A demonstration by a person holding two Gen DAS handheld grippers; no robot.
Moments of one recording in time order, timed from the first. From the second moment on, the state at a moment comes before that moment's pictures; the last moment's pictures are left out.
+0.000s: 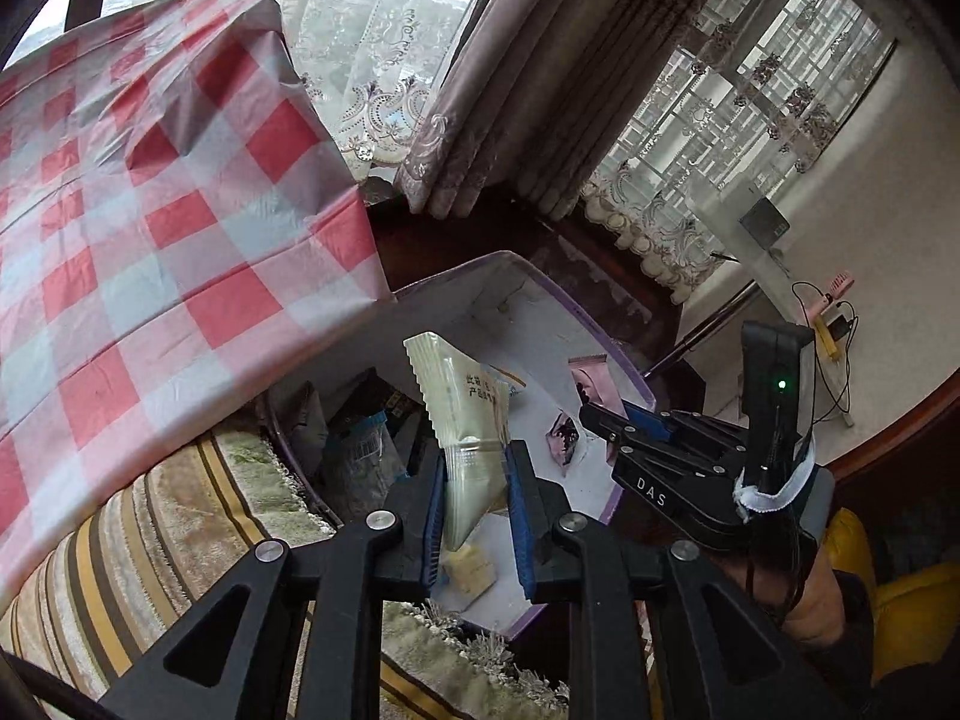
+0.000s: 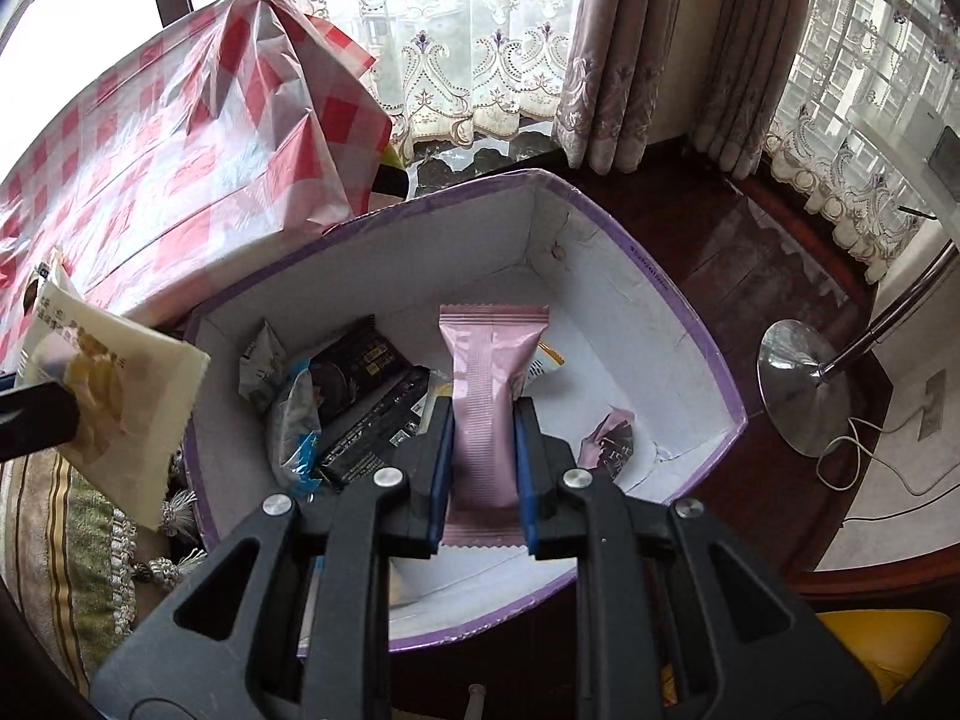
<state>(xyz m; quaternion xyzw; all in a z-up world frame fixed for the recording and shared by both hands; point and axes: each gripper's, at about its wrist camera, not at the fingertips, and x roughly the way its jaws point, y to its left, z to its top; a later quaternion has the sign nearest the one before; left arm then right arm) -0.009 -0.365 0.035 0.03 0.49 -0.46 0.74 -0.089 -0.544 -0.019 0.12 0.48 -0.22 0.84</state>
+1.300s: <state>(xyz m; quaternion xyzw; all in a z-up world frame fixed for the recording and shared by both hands) 0.051 -0.270 0.048 0.02 0.45 -0.25 0.86 -0.013 -0.439 0.011 0.04 0.48 -0.12 0.87</state>
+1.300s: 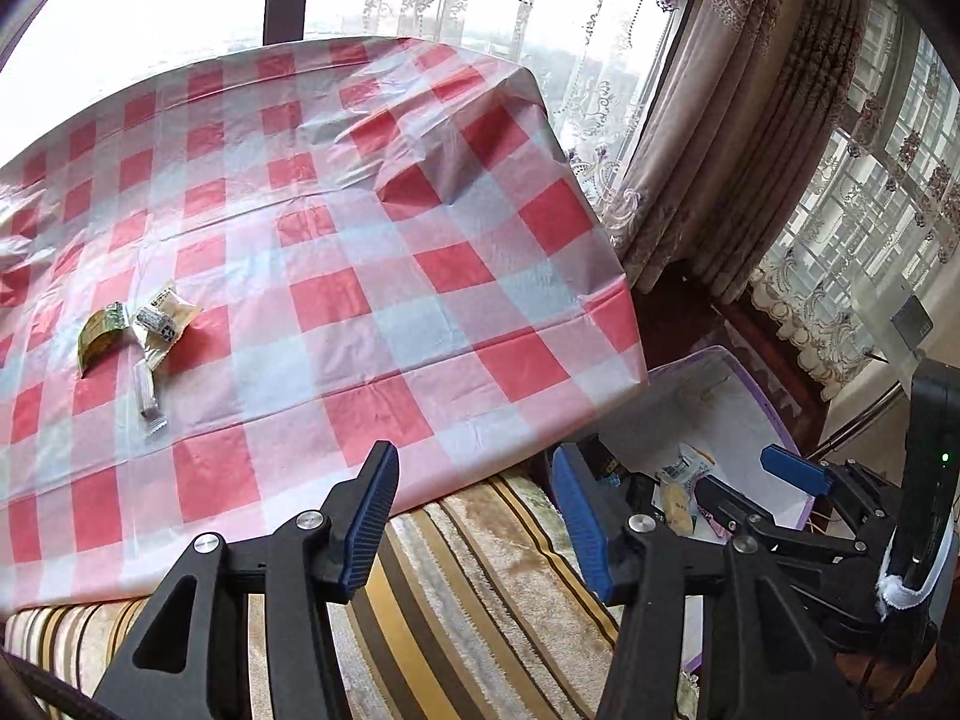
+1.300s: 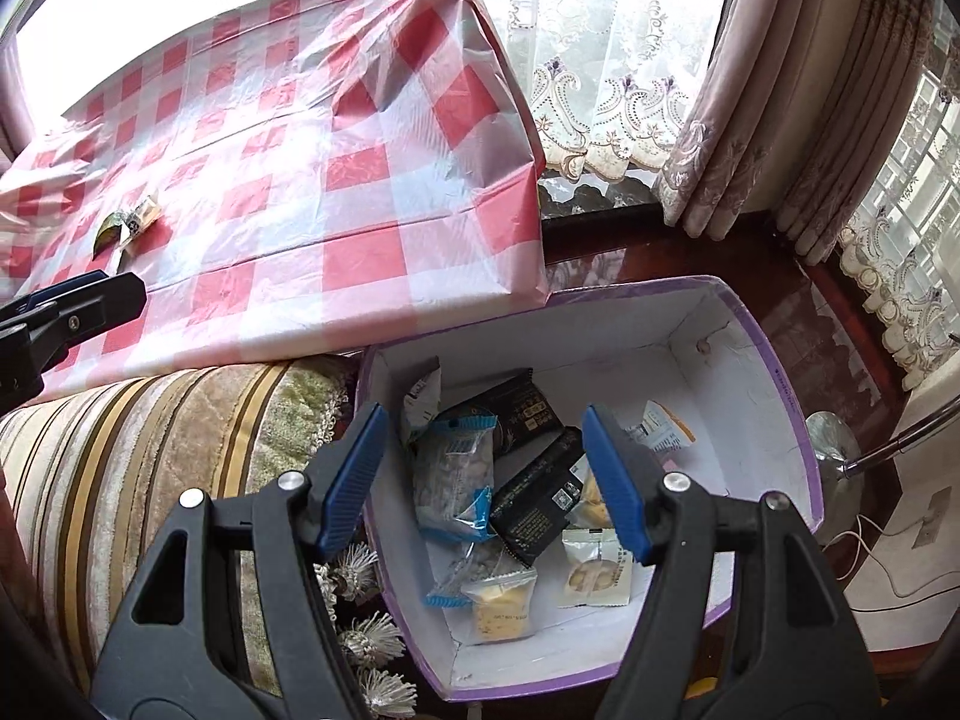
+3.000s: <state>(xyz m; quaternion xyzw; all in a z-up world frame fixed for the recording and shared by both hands) 0.226 -0.036 -0.012 0.01 0.46 -0.14 0.88 0.174 -0.210 0.008 -0.07 0.43 0.11 0.89</state>
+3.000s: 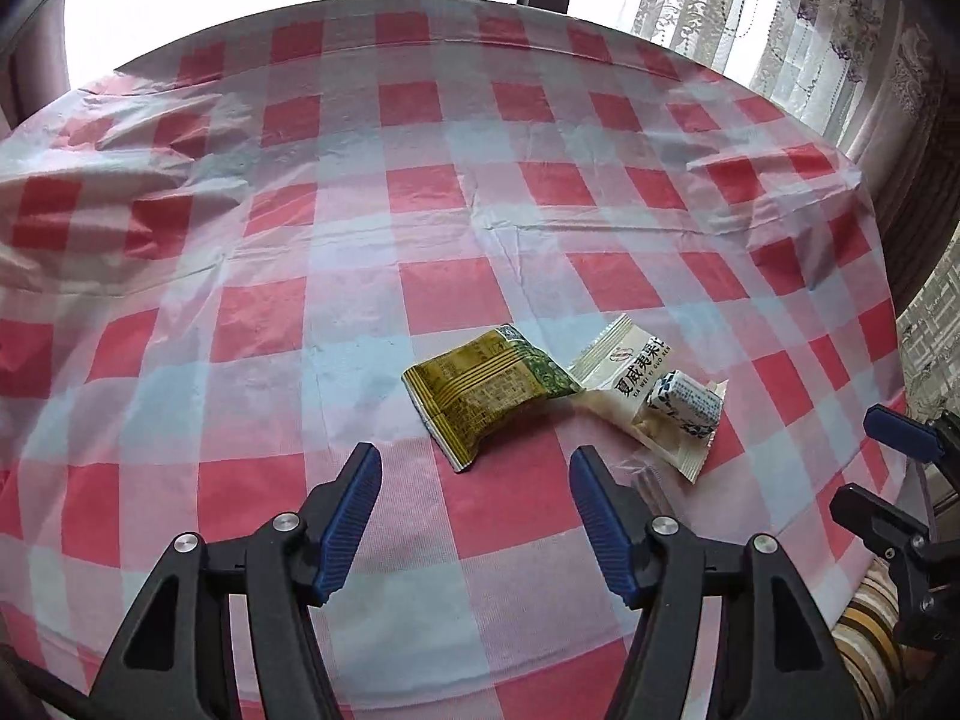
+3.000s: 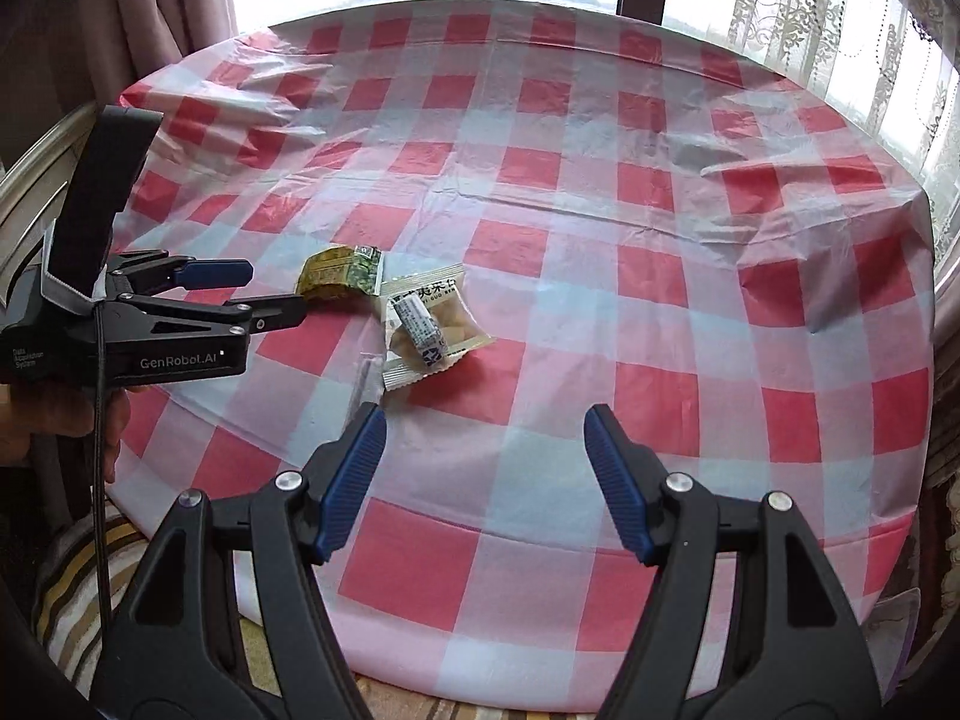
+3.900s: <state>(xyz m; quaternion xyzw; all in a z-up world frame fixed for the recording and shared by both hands) 0.268 -0.048 -0.035 0.11 0.44 -0.25 0.85 0.232 -0.171 -0.031 -0.09 0.46 0.14 0.87</state>
